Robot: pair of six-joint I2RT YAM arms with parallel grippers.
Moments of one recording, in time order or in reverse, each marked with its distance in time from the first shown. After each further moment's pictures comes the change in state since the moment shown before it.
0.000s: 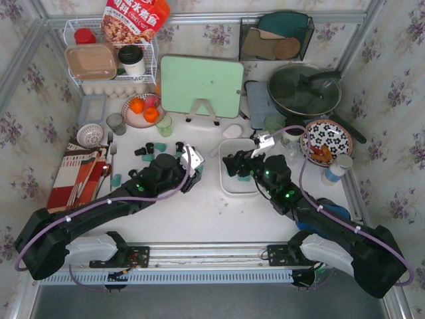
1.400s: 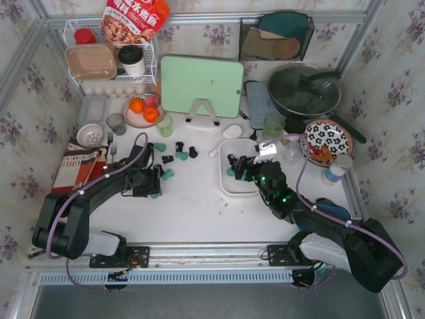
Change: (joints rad) left arm 0.489 0.197 0.019 -0.509 -0.003 -0.501; right arm 0.000 0.053 -0.081 0.034 0.203 -0.054
